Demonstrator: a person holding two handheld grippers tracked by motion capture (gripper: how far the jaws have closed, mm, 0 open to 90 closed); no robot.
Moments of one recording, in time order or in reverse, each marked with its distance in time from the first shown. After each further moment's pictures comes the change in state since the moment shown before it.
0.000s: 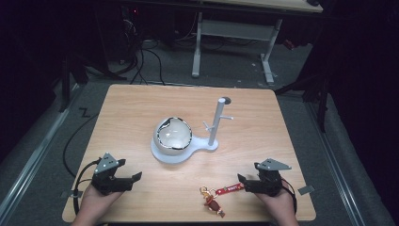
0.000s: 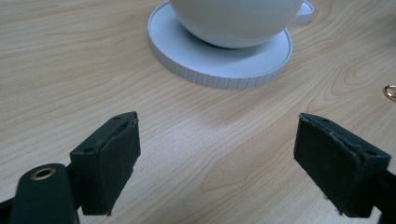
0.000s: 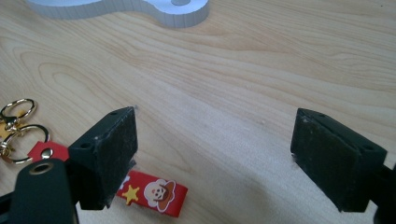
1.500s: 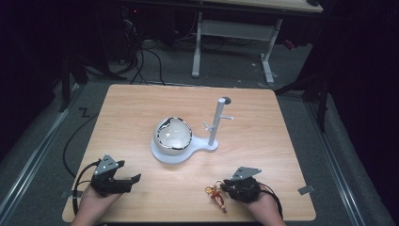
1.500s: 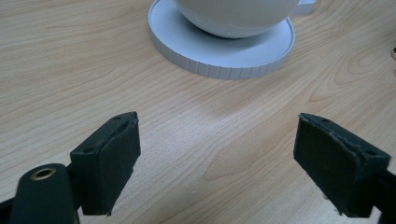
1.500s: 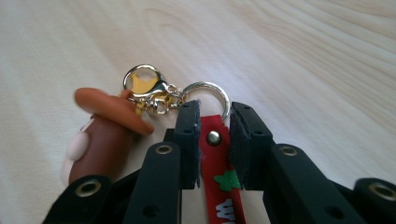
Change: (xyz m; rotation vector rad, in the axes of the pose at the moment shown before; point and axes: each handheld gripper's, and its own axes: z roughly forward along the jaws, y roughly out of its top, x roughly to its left) left arm 0.001 -0.005 -0.002 0.019 0.003 0.009; right arm 0.055 0.004 0.029 0.155 0.207 -0.204
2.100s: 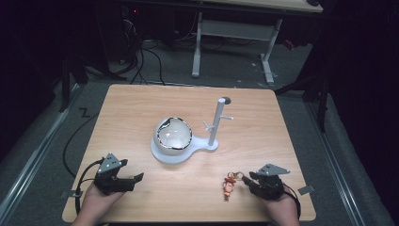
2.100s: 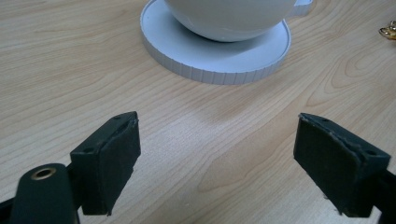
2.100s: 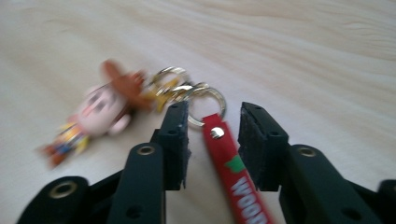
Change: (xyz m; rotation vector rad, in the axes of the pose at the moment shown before) left arm -0.003 0.005 0.007 0.003 -0.011 0.011; right arm -0.032 -0.027 -0.044 -0.053 -0.213 0.174
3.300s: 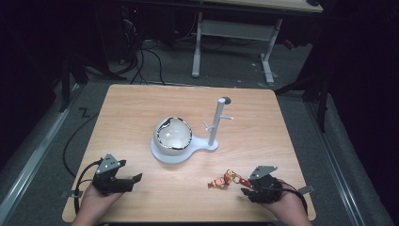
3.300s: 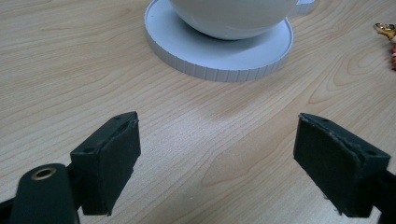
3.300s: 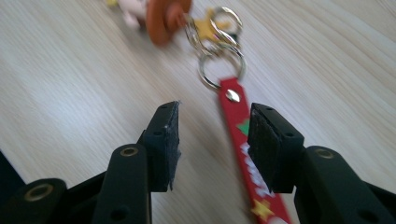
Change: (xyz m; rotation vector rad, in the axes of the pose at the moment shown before) left arm 0.001 -0.001 -0.004 0.002 0.007 0.000; right arm 0.011 0.018 -0.010 0.250 0.079 -0.243
